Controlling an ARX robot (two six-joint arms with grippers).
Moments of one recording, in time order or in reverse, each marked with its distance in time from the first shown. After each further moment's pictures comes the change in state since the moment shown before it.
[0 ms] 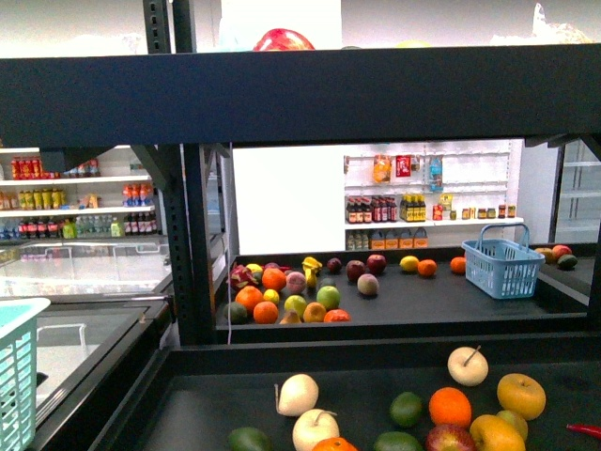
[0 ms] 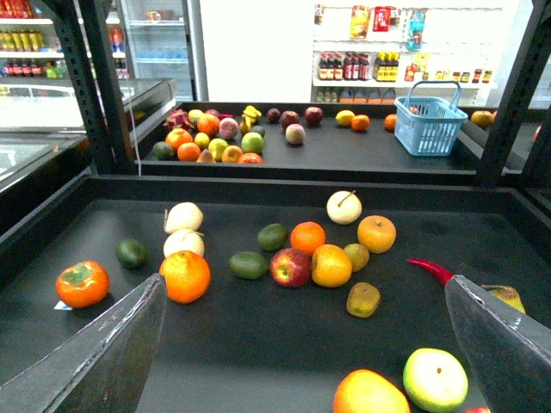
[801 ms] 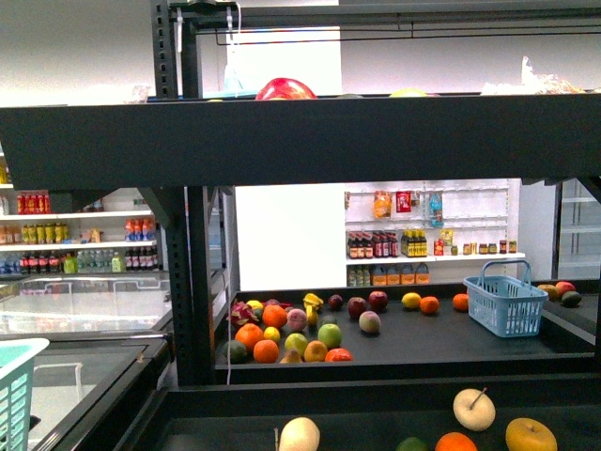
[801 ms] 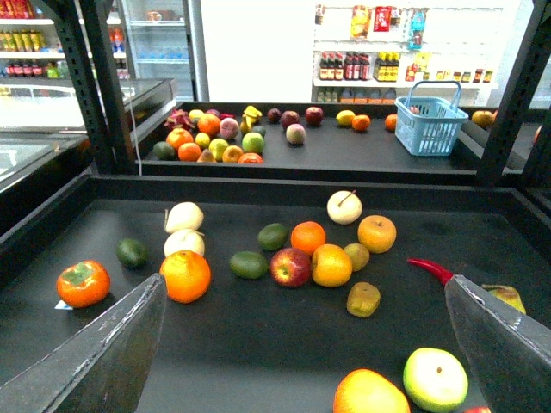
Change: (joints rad) left arm -0.535 -1.317 -0.544 -0.848 -0.605 1.246; right arm 0.000 0.000 0.000 0.000 0.000 0.000
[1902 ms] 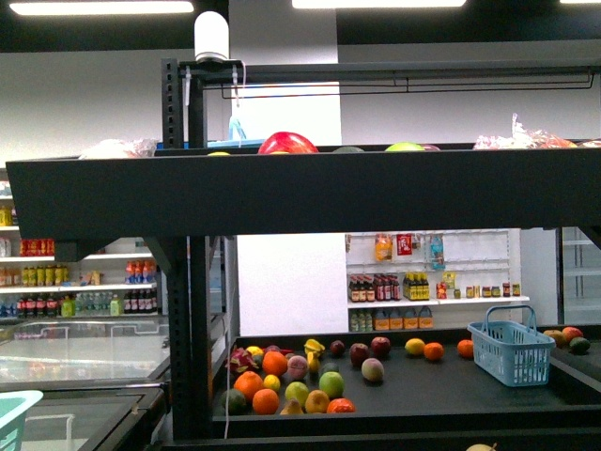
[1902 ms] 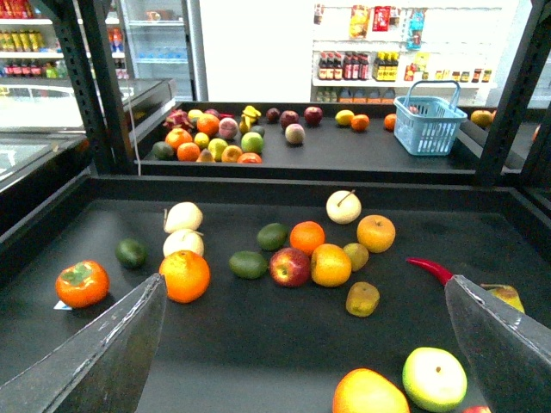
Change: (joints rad) left arm -0.067 -0.336 -0.218 -0.100 -0.035 0.008; right arm 0.000 0.000 0.000 0.000 0.000 0.000
